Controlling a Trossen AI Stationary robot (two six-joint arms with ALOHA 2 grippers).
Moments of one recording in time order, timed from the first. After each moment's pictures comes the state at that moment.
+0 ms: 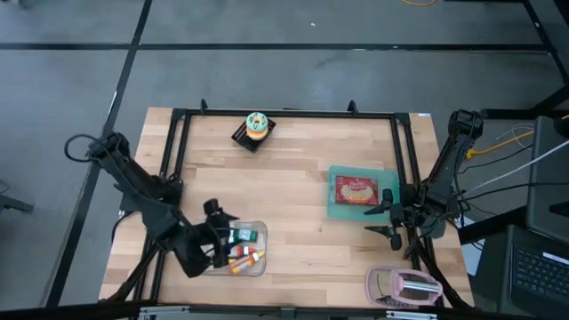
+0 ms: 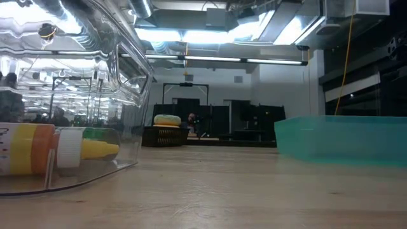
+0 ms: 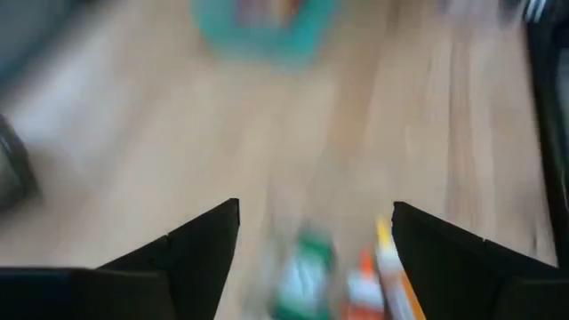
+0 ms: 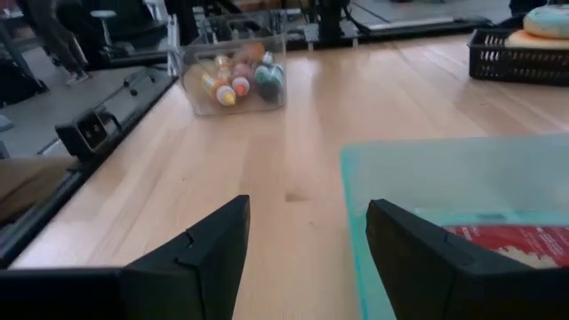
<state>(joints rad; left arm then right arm) -0.80 1.41 1.09 -0.78 -0.78 -0.89 1.19 0.64 0.02 0.11 1.06 0.59</state>
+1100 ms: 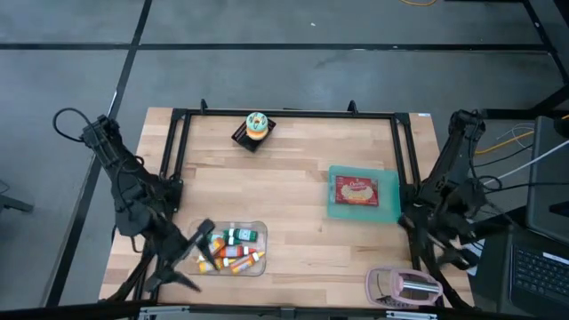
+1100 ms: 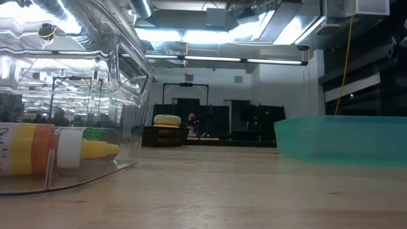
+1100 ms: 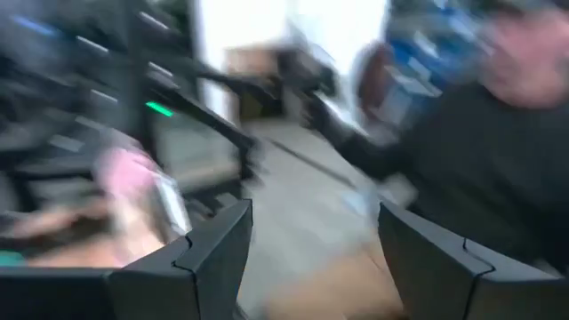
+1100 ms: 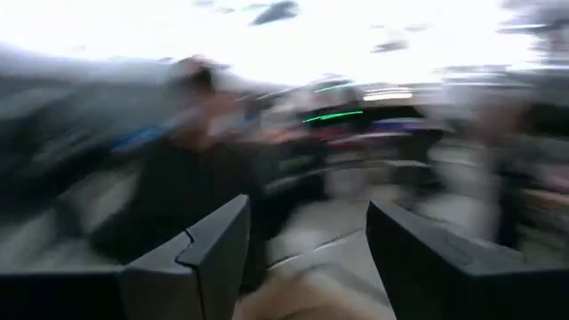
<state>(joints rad) -0.88 1.12 1.09 -0.01 -0.25 -0.05 1.17 0.61 0.44 0.44 0.25 -0.06</state>
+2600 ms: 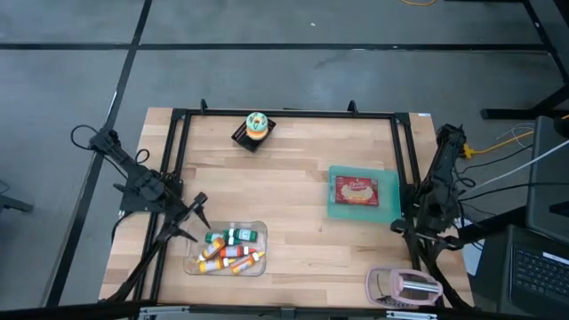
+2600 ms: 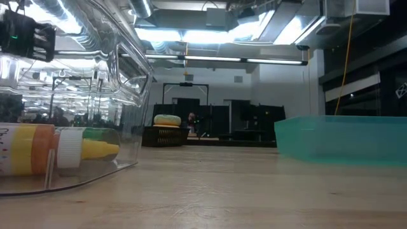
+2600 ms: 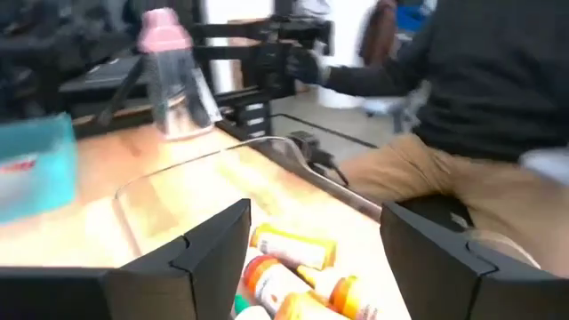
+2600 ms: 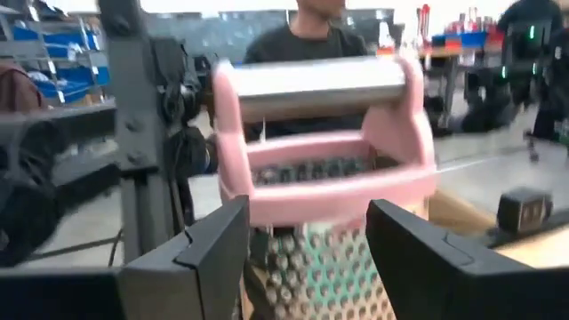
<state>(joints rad) -0.66 0.12 0.01 0.01 -0.02 0.02 1.09 0.03 0.02 0.04 -0.19 0.07</state>
